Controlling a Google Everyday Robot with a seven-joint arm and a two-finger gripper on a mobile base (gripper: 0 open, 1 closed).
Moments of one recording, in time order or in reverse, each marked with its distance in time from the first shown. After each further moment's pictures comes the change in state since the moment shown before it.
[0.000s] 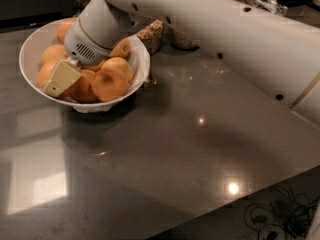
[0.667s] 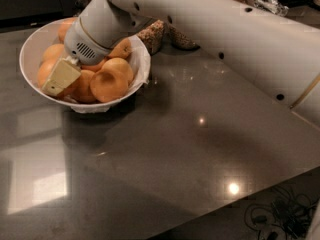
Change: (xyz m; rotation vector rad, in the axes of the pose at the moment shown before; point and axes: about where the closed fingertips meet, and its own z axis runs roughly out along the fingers) arm -0.002 -0.002 -0.003 0.001 -0.022 0.009
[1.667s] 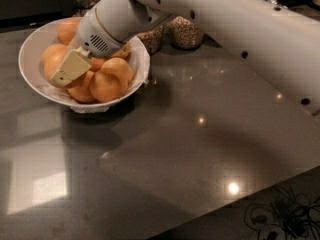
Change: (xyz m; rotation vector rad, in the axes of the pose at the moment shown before) arm -0.004 -0.006 -0.030 0.029 -0.076 -0.006
